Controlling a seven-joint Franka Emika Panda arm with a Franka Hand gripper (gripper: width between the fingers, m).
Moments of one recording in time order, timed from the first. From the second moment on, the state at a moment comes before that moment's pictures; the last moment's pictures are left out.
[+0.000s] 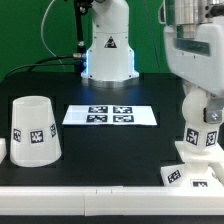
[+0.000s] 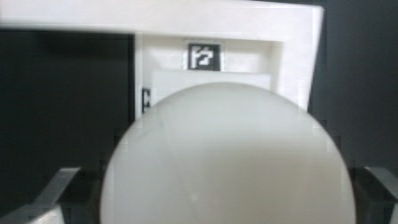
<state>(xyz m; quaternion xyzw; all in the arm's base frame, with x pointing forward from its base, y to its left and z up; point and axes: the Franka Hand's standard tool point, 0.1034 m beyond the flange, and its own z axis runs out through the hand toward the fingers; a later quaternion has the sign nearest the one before) 0.621 0.102 0.116 -0.66 0.75 0.00 0.09</state>
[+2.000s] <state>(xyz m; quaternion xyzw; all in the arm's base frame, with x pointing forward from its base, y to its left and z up) 0.624 0.098 0.118 -1.00 0.00 -0.05 -0.01</state>
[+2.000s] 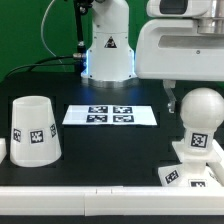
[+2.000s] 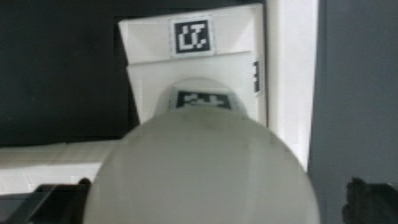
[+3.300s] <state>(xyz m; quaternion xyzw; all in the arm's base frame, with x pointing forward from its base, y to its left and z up) 0.625 0.096 0.116 -0.97 0.25 -0.06 0.00</state>
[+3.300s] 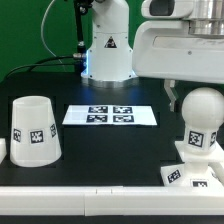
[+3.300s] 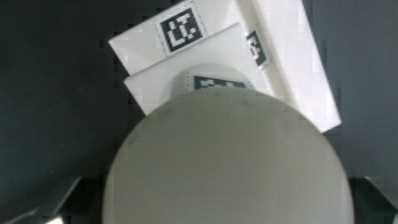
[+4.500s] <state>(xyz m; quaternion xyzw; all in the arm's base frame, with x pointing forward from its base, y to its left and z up) 0.620 0.091 0.115 -0.64 0.77 0.01 0.08</state>
